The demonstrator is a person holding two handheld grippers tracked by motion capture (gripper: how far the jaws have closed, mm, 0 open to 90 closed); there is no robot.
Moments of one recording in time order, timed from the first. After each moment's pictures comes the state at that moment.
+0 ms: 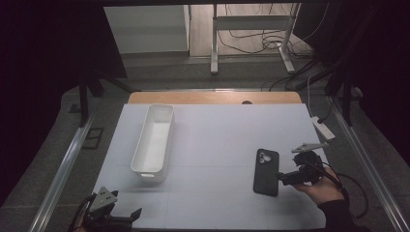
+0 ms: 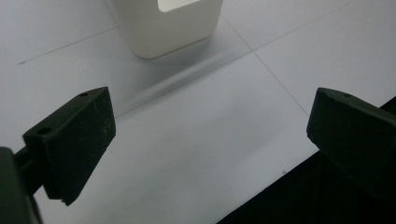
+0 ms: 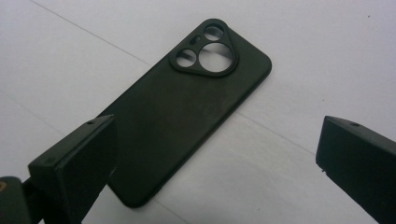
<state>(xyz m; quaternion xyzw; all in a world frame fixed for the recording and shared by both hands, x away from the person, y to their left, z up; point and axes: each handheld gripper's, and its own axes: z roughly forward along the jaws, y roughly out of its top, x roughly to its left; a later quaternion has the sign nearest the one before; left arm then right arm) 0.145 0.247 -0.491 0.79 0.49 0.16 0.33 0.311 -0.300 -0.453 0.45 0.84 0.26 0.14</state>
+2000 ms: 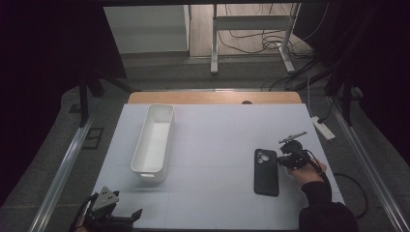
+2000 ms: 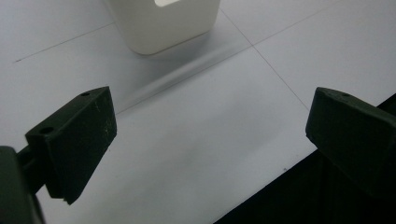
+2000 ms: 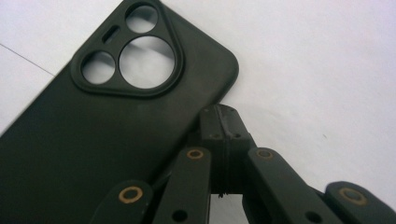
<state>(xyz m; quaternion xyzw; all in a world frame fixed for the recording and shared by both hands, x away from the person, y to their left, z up) 0.147 0.245 -0.492 0.80 0.48 0.15 0.32 0.372 -0.290 -0.496 0.47 0.85 0.19 0.14</state>
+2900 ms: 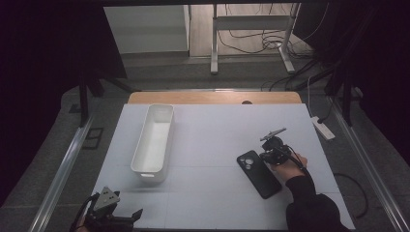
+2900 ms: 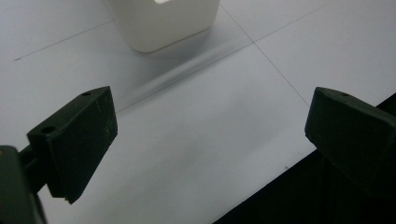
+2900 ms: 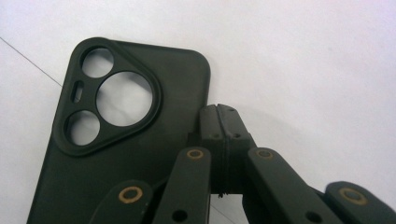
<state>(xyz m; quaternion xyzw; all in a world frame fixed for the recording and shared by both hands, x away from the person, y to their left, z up) 0.148 0.244 -0.492 0.80 0.48 0.15 0.32 0.384 -0.238 -0.499 0.41 0.88 0.21 0.13</state>
